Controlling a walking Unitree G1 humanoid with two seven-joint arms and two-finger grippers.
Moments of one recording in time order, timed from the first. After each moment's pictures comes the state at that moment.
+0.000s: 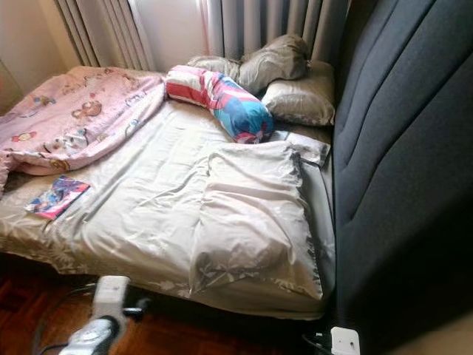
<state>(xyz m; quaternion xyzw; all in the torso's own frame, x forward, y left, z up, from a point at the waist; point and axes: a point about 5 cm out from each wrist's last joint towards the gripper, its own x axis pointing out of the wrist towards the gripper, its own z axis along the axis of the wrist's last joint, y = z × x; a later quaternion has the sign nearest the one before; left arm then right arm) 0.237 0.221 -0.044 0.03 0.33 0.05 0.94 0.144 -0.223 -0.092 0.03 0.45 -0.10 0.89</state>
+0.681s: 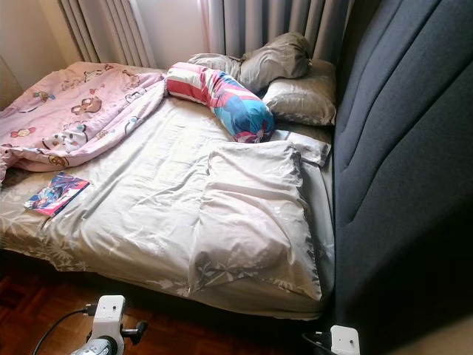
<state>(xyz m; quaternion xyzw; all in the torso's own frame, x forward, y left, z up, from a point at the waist) 0.210 0.215 -0.063 0.03 0.39 0.05 0.92 0.147 -0.223 -0.091 0.03 0.45 -0.09 0.89</state>
